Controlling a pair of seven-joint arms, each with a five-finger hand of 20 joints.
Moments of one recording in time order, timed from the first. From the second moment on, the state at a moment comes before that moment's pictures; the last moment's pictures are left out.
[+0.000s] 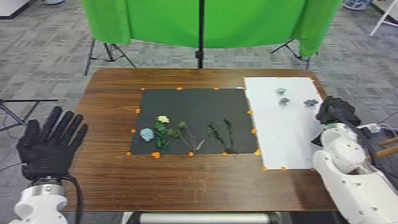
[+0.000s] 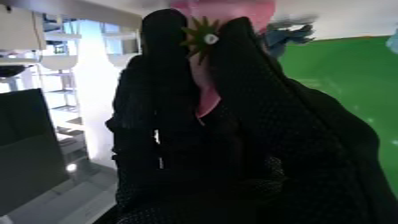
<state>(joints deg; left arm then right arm) 130.4 -59.2 -98.9 -124.3 5.6 14.2 26.3 -87.4 -57.4 81.0 -87.2 -145.1 4.0 32.0</state>
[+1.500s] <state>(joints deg) 129.2 -57.8 -97.7 -124.9 5.8 13.9 23.9 -79.3 -78.4 48.3 -97.9 -137.3 -0.5 15.2</state>
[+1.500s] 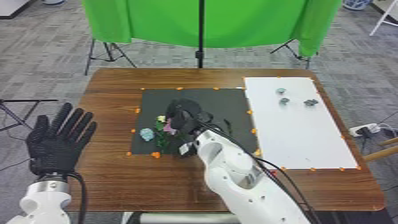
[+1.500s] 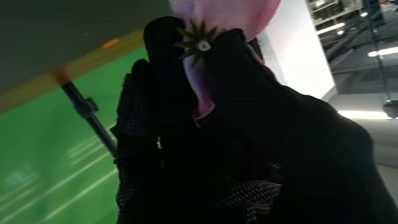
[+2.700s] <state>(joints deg) 128.5 -57.9 -97.5 -124.1 5.4 13.9 23.4 -84.5 -76.6 53.7 -101.8 -136.0 -7.9 18.1</state>
